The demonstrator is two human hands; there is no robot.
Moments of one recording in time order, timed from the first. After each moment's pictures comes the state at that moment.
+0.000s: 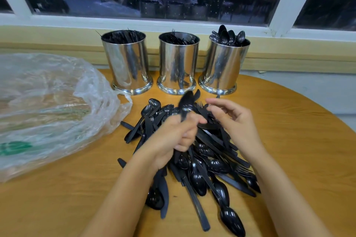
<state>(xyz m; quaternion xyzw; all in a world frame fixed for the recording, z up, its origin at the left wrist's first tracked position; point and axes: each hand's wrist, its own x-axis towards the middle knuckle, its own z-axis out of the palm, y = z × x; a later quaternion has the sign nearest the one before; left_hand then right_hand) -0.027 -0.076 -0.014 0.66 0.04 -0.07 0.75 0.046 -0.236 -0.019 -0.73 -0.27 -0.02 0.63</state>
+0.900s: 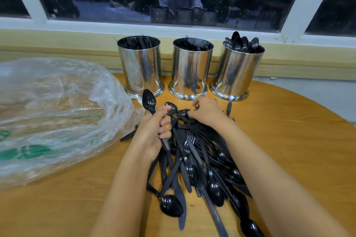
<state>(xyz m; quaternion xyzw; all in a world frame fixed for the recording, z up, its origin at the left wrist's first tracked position) -0.017 -0.016 -0.026 0.46 0.20 0.08 0.86 0.109 -0.130 -0.025 -0.94 -0.21 0.10 0.25</state>
